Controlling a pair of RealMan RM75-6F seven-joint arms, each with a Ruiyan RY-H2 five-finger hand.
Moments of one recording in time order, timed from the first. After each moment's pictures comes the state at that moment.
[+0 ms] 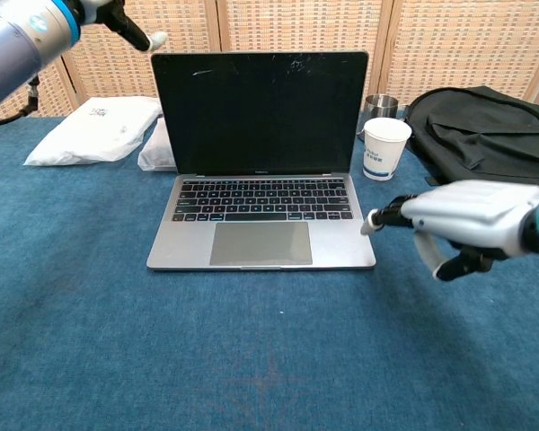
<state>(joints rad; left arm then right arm) -0.93 -1.58 -0.41 -1.23 1.06 1.11 0.42 0.78 -1.39 -0.02 -1.85 -0.91 1.04 -0.68</state>
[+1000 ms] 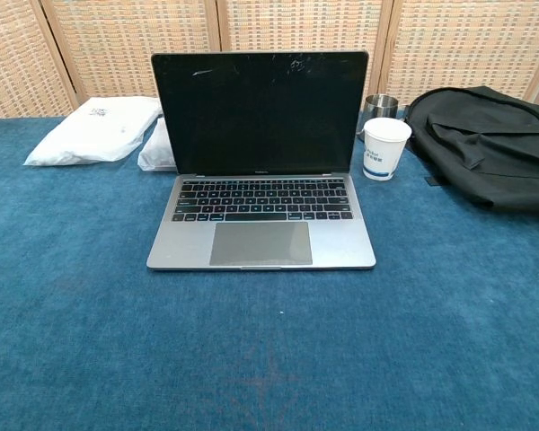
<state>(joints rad) -0.31 -1.13 0.00 -1.72 1.43 1.50 0.04 0.30 -1.24 -0.02 -1.43 -1.46 1.66 0.13</state>
